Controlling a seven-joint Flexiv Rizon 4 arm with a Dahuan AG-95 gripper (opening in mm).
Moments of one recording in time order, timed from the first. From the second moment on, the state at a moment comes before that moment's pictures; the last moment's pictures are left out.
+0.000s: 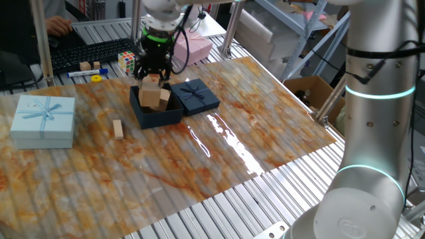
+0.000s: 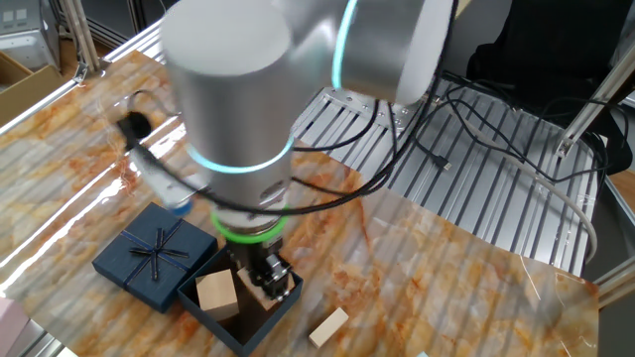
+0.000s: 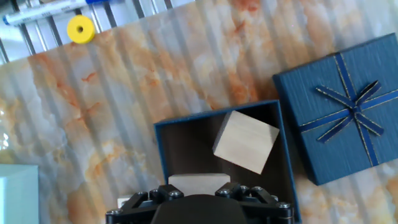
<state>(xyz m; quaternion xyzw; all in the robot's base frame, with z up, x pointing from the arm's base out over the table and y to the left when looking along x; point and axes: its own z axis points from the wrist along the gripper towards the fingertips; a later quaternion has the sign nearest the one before) 0.662 0.074 0.129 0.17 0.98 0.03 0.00</state>
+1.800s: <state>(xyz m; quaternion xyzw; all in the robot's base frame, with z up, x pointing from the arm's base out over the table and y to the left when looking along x) 0.646 0.108 0.128 0.15 0.99 0.02 0.02</state>
